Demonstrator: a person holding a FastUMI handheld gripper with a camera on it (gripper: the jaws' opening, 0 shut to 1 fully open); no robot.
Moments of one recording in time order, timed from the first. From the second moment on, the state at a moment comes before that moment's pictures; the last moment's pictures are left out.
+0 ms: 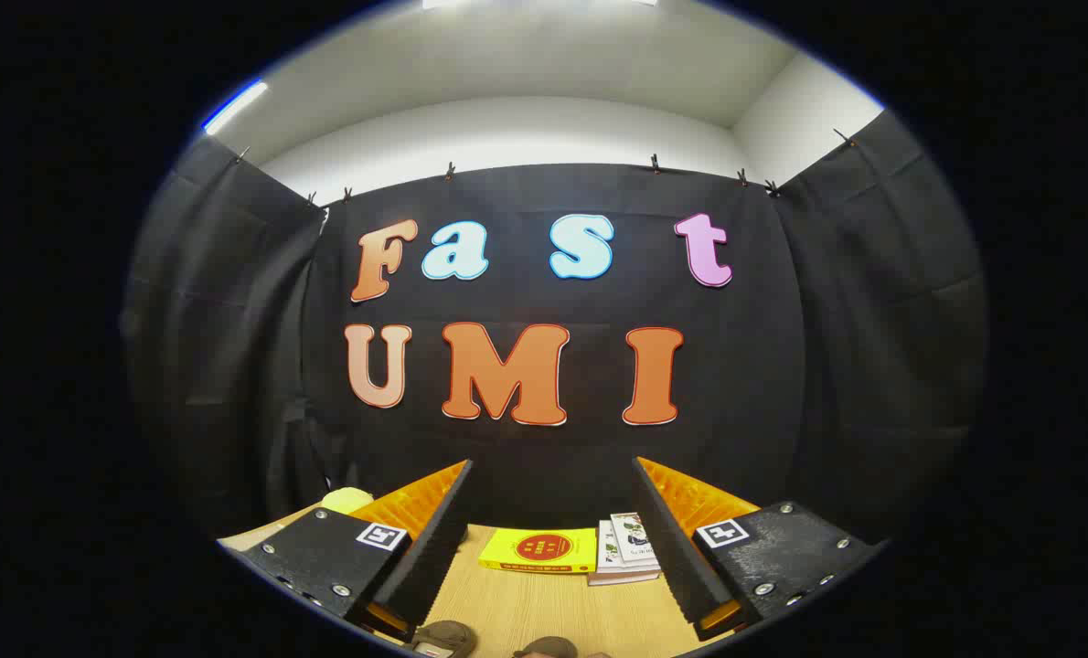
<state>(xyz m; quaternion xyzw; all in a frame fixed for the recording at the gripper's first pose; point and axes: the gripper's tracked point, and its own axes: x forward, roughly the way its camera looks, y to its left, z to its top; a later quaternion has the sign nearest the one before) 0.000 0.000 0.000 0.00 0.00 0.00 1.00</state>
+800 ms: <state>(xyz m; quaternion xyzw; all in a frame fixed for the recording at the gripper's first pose) 0.014 0.016 -0.008 0.00 0.01 0.02 1.00</state>
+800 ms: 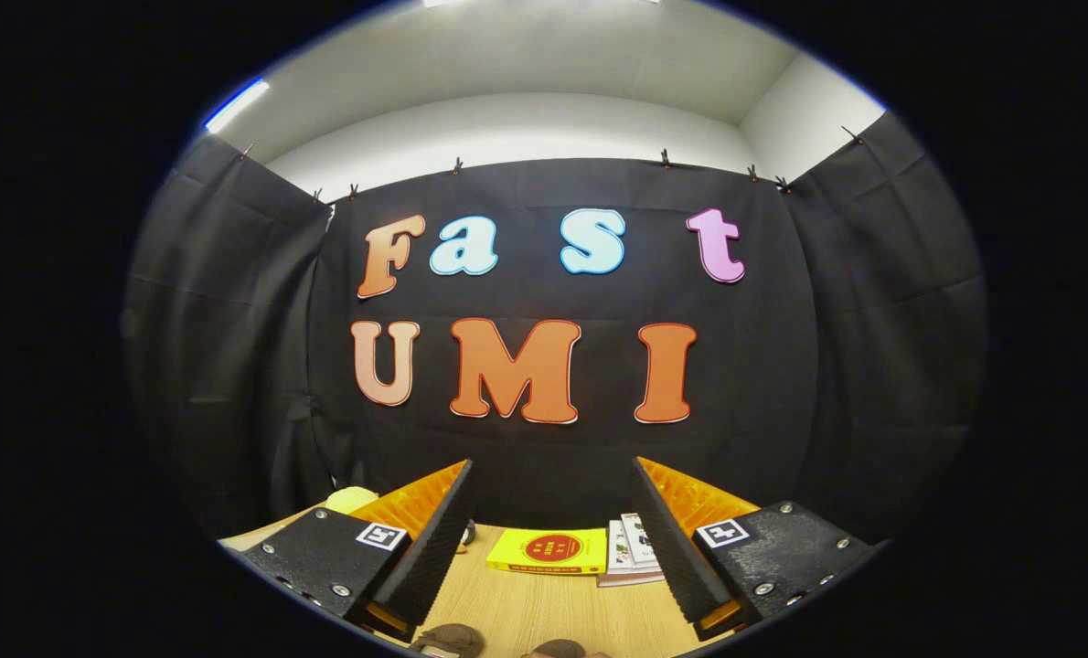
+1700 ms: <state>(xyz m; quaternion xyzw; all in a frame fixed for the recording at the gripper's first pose) 0.026 0.089 -0.074 0.04 0.09 0.13 0.99</state>
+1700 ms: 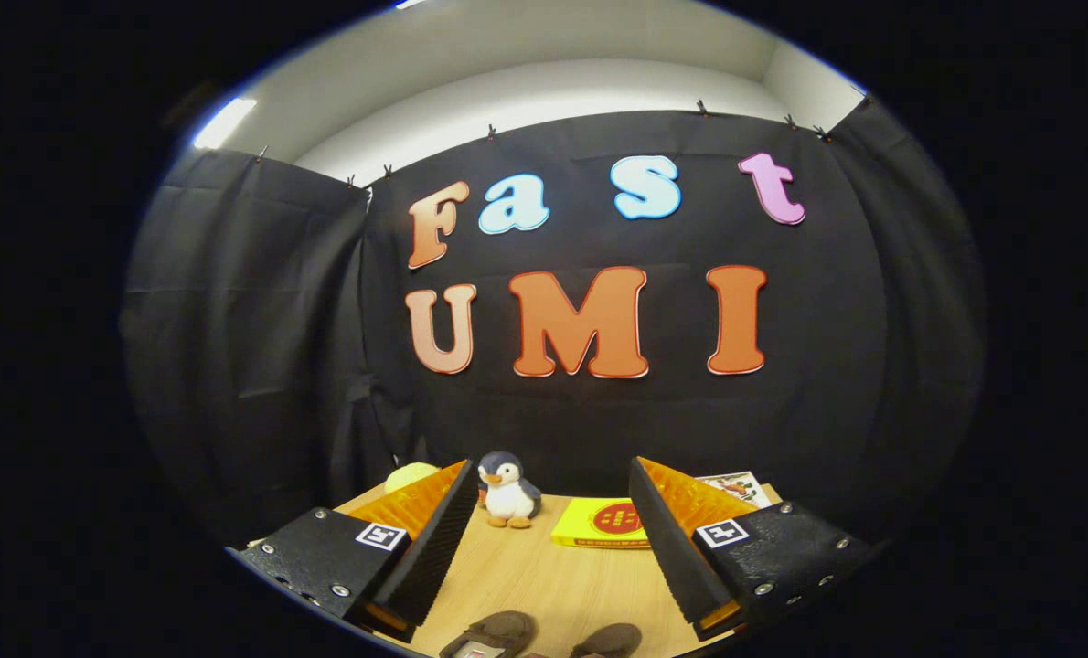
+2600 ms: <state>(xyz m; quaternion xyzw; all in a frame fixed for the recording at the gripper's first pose) -0.063 0.287 -0.278 0.21 0.46 0.36 0.78</state>
